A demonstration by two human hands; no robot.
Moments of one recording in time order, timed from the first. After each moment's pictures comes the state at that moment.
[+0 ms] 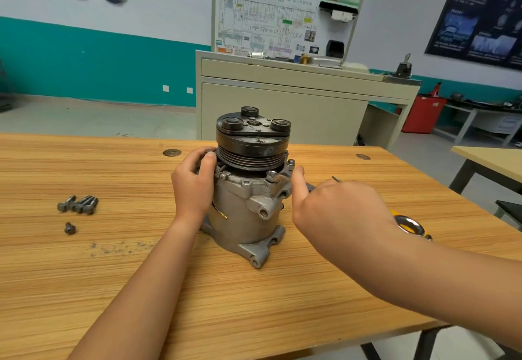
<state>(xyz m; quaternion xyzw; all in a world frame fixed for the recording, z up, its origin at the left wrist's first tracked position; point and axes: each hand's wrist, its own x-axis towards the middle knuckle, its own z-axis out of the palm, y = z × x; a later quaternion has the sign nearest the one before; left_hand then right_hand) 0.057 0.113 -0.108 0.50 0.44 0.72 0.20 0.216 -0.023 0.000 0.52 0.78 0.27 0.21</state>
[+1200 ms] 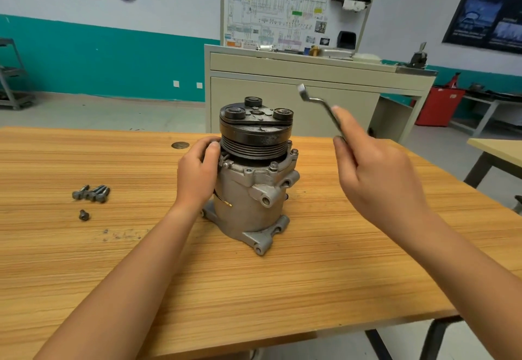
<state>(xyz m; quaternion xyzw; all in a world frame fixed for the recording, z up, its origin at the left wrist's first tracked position) 0.049 0.111 -0.106 0.56 0.47 0.66 0.18 0.269 0.013 -0.020 0.48 0.77 0.21 -0.37</state>
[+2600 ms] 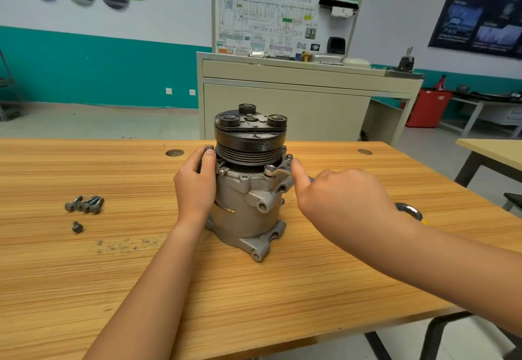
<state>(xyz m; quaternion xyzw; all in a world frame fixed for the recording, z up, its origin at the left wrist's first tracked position) 0.062 0.096 -0.102 0.51 0.47 0.70 0.20 0.234 -0.011 -0.011 0.50 0.78 0.33 0.16</state>
